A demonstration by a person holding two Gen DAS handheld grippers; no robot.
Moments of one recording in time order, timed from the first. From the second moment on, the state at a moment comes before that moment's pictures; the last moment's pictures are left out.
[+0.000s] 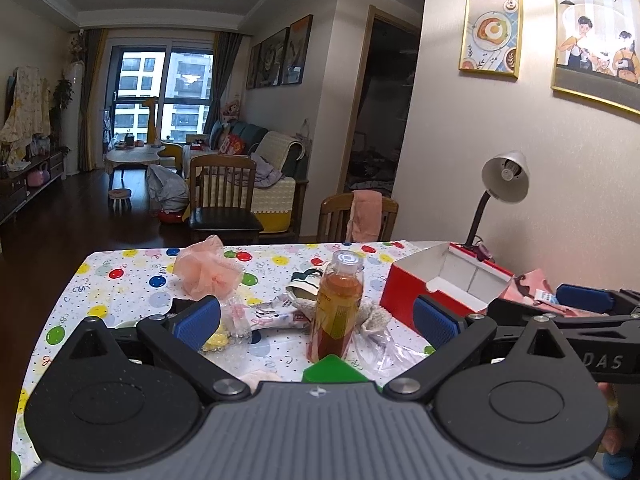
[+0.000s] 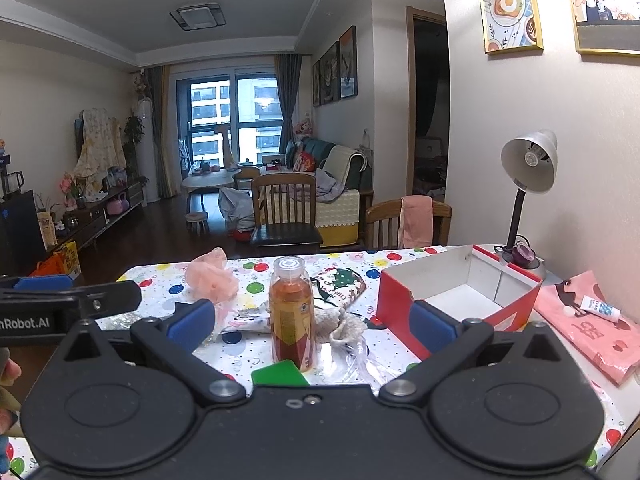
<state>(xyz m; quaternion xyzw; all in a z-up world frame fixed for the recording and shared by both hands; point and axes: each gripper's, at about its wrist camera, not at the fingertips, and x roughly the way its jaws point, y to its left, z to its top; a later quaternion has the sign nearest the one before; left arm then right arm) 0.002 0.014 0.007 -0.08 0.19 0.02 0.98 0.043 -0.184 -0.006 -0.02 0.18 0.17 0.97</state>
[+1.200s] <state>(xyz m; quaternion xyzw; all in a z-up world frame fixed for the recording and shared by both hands) 0.151 0.032 -0.154 -0.10 0.44 0.09 0.89 0.188 -0.134 -0.144 -0.18 0.34 0.34 0.86</state>
